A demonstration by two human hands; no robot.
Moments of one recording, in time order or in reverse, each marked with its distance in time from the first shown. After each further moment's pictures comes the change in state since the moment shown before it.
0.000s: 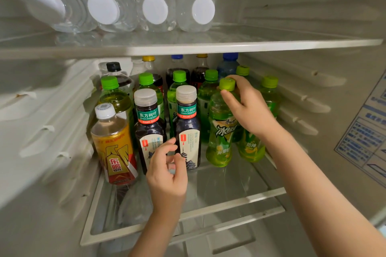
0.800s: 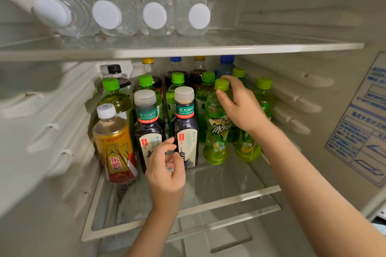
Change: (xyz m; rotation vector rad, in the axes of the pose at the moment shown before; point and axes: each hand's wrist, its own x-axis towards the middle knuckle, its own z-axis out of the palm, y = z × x) left_hand -0.001 0.005 -0.004 0.041 -0.017 0.000; right_hand 0.000 -0.005 0.005 -0.044 -0.034 0.058
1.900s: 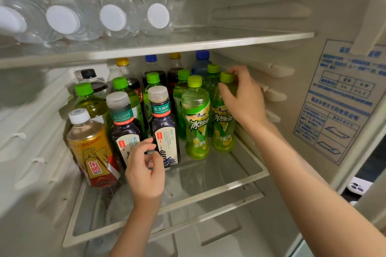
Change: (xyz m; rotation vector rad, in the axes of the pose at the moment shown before) left_hand 0.001 -0.013 0.004 0.072 0.002 -0.003; right_hand -0.016 0.021 -0.033 -0.122 0.340 0.110
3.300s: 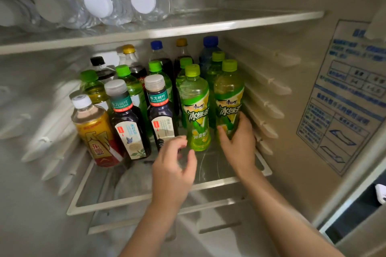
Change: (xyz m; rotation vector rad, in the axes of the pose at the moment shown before) left_hand -0.029 0.059 0.024 0.156 -0.200 0.101; right_hand -0.086 0.073 0.054 0.186 -0.066 0.156
